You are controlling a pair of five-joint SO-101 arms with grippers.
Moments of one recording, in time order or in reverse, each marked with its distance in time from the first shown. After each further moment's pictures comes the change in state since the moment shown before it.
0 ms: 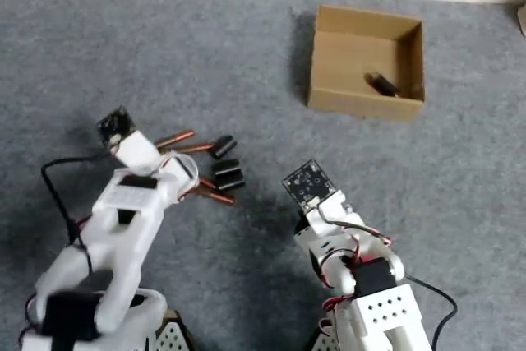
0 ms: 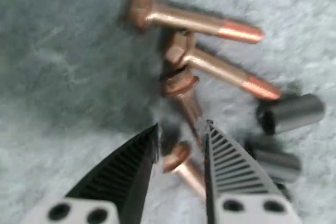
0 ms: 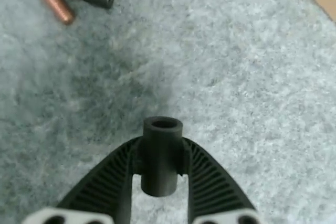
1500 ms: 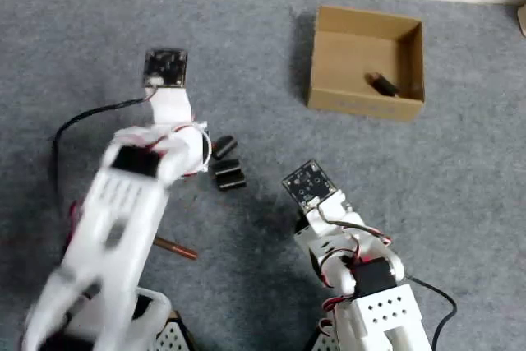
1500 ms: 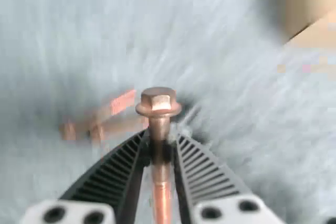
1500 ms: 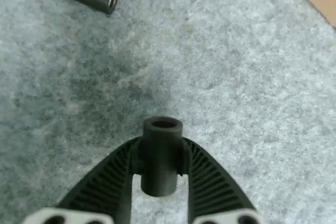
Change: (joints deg) left arm 8.4 -26.1 -19.6 24.1 -35.7; right arm 0.0 0.0 0.0 -0.7 0.0
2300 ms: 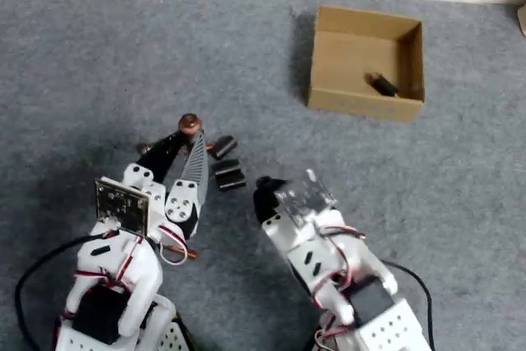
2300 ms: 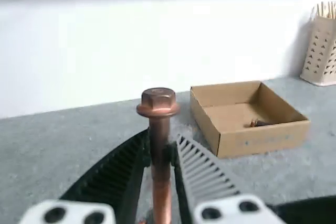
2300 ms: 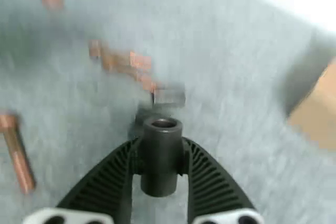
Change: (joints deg) left arm 7.4 -62.2 35.5 -13.2 -7.2; right arm -14.5 -15.1 0.4 -12.4 -12.7
